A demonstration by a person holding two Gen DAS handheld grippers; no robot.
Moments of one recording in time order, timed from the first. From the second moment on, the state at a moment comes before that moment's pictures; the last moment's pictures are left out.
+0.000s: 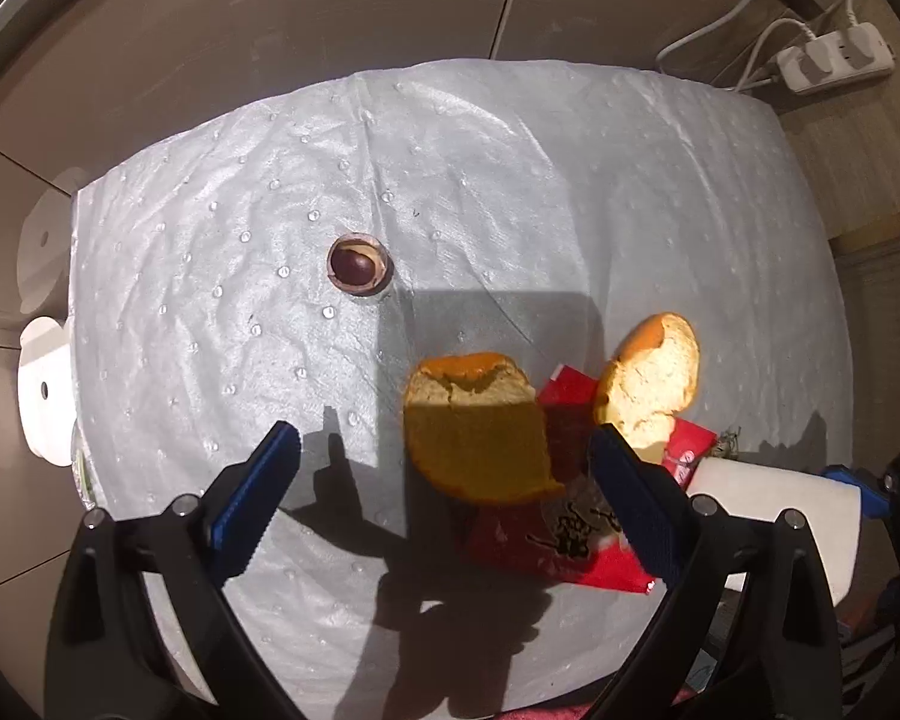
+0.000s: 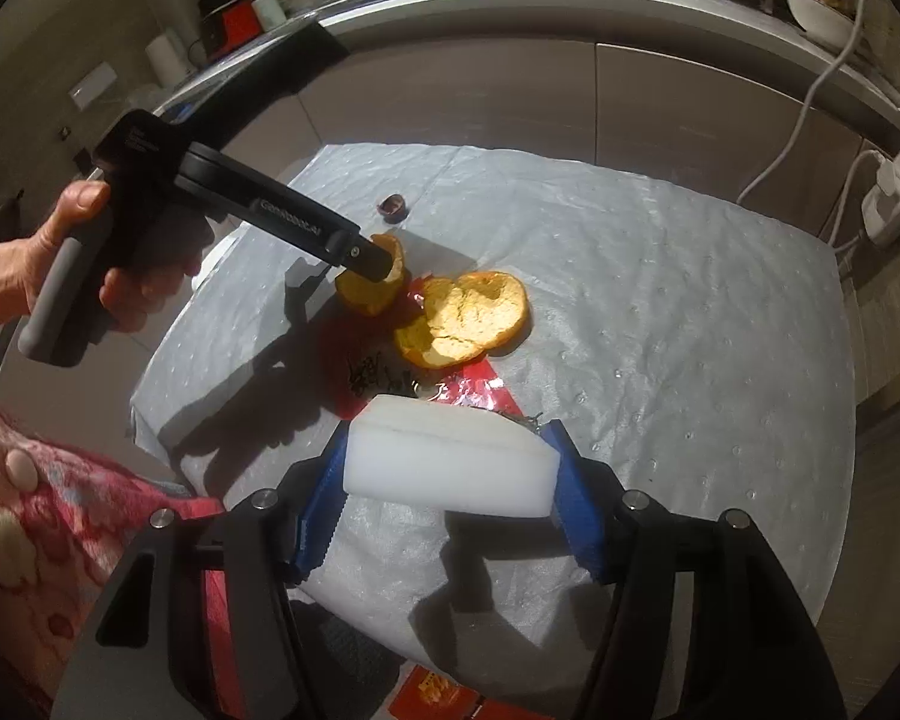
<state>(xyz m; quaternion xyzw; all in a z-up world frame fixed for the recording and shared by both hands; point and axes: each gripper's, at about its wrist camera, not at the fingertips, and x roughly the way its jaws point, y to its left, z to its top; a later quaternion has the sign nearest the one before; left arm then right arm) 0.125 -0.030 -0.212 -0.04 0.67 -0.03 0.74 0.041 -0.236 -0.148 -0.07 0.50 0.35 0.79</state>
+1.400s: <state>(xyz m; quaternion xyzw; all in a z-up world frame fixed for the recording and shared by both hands) 0.090 0.016 -0.177 -0.09 0.64 -0.11 0.75 0.059 -0.242 -0.124 0.05 0.50 0.34 0.79</state>
